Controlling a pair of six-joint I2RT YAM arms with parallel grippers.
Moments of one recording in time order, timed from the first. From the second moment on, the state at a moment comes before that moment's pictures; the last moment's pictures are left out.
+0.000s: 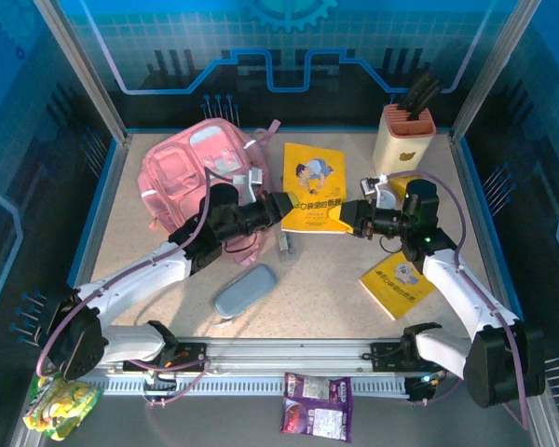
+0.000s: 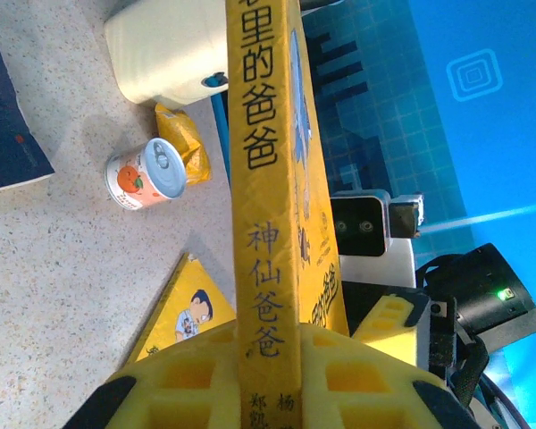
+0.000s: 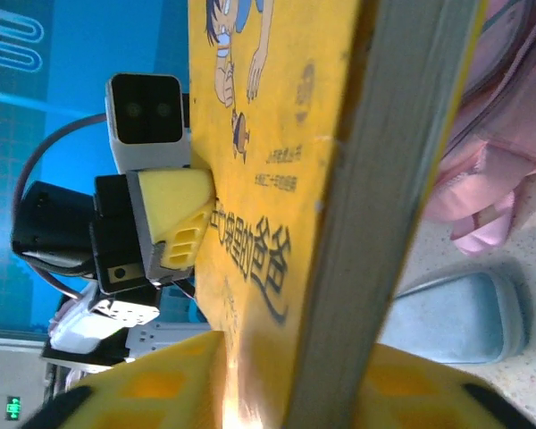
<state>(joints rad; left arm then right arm) -0.65 1.25 0.87 0.20 0.30 -1.13 0.16 1.10 0.70 0.08 -1.12 1.00</state>
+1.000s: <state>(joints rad) -0.60 1.35 1.05 -0.52 -0.11 -0.46 0.15 1.11 0.88 -0.64 -0.84 0.49</state>
